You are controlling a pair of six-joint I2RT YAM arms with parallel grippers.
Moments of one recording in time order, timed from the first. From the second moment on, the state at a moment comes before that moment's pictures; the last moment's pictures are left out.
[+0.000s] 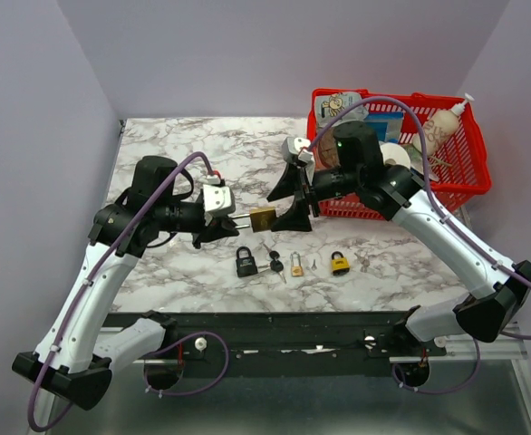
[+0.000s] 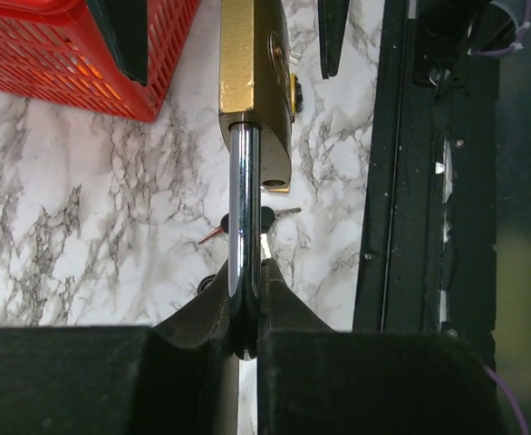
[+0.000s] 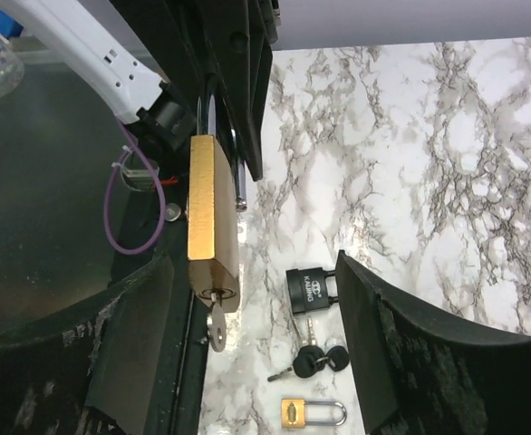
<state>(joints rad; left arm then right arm) -0.40 1.00 1.28 -0.96 0.89 0.62 0.71 1.40 1.50 -0.53 -0.93 -0.28</state>
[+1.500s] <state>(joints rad) -0.48 1.01 1.25 -0.88 0.89 0.38 0.76 1.42 1.51 -0.68 -0.93 -0.41</state>
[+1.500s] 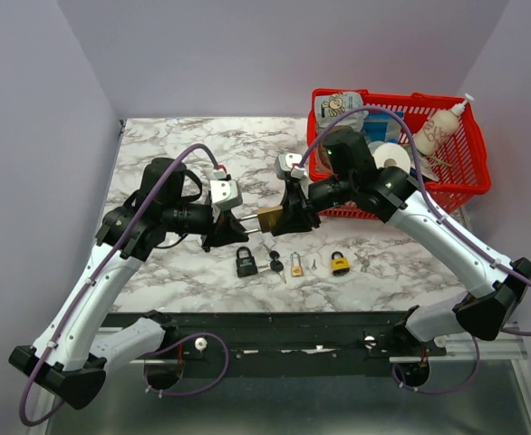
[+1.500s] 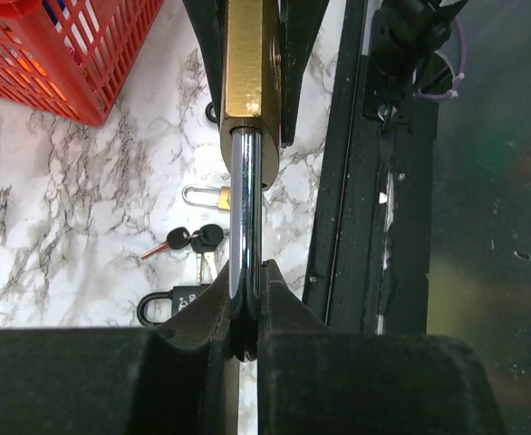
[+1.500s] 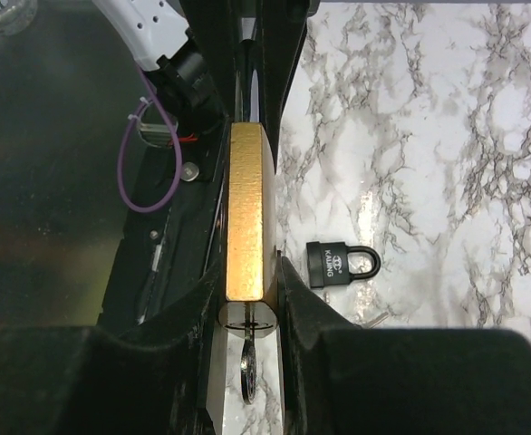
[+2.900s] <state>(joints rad) -0.68 0.99 1.12 -0.82 0.84 0.49 0.94 1.40 1.45 -0.76 -0.89 -0.43</state>
